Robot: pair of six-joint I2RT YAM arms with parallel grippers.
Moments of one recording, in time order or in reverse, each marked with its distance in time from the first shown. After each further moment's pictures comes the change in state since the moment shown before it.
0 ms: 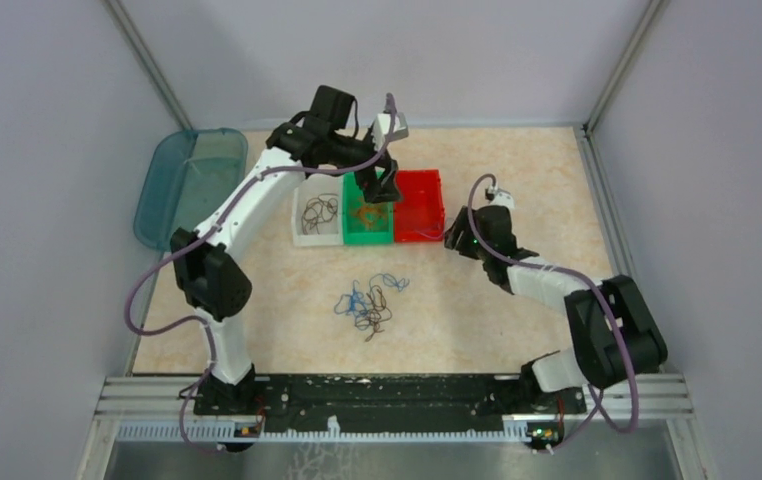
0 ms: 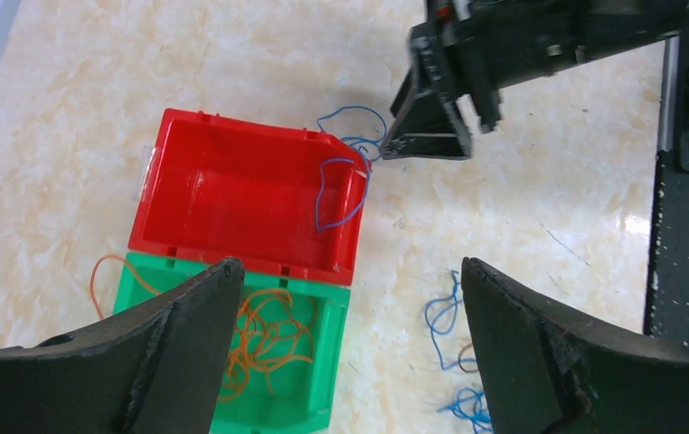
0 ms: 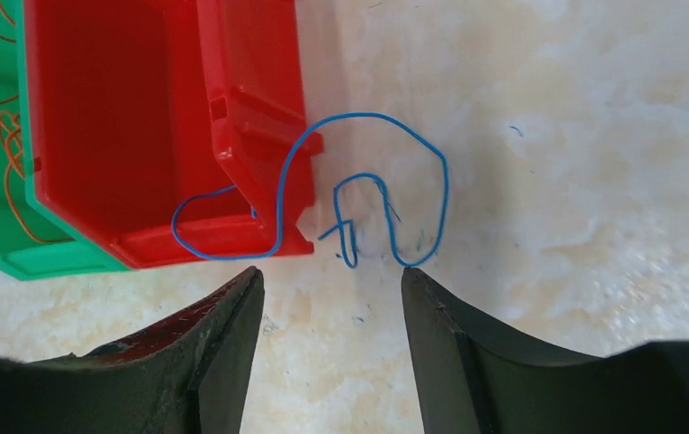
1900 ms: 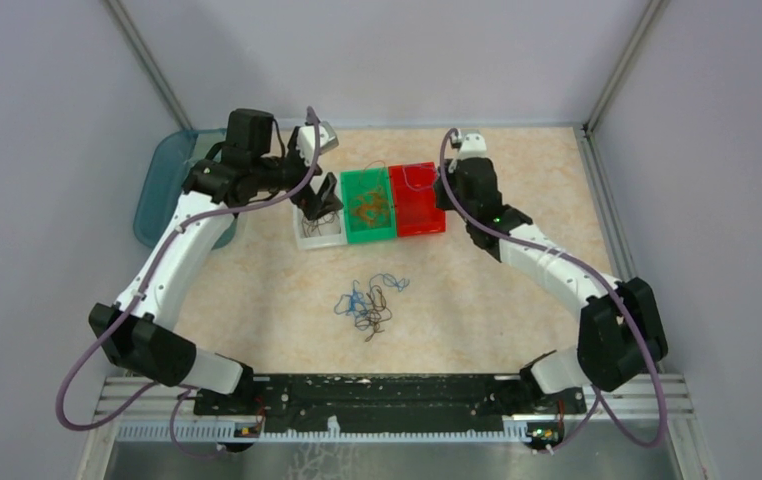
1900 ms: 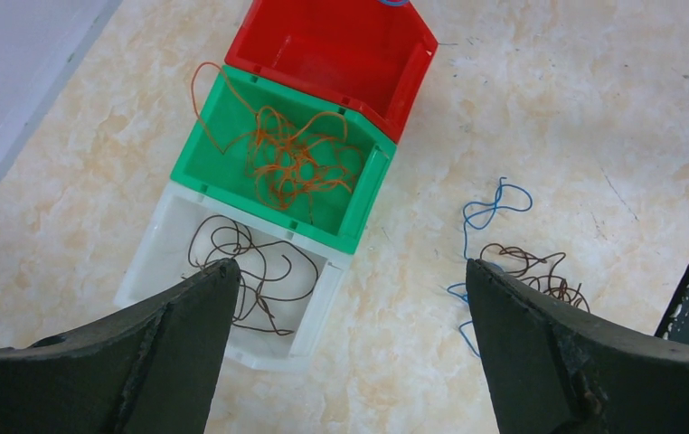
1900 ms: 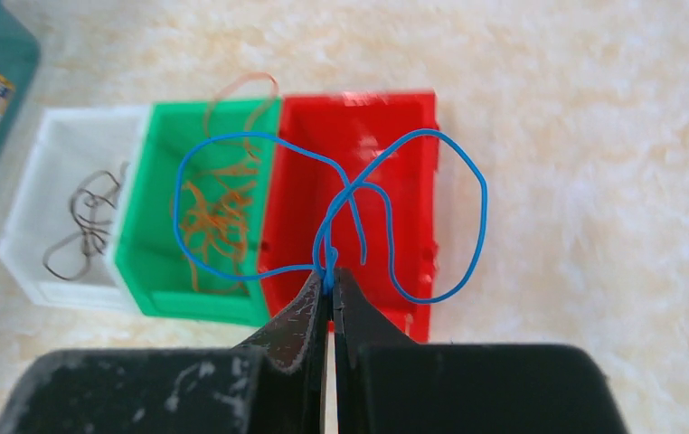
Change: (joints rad) left arm 0.169 -0.497 -0.420 0.009 -0.181 -0.036; right arm 0.126 0.033 0.385 -0.174 0.061 -0.311
